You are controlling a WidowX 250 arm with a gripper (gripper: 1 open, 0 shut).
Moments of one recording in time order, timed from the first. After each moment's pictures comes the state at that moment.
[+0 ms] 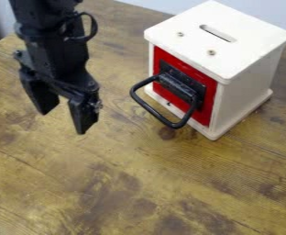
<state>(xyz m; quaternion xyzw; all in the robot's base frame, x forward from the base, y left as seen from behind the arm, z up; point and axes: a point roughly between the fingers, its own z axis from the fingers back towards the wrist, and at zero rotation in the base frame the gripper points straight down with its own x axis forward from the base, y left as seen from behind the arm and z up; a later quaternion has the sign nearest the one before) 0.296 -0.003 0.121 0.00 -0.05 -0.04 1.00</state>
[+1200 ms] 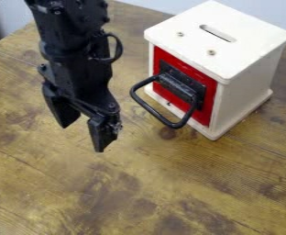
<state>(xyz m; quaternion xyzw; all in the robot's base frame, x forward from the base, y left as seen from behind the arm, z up) 0.289 -0.028 0.109 0.00 -0.05 -0.09 0.99</state>
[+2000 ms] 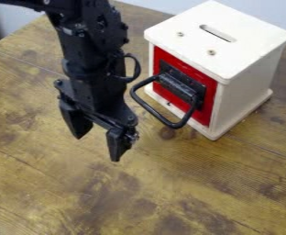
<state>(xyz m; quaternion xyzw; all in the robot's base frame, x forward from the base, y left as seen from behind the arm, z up) 0.297 -0.042 0.094 0.00 -0.06 -0.08 0.99</state>
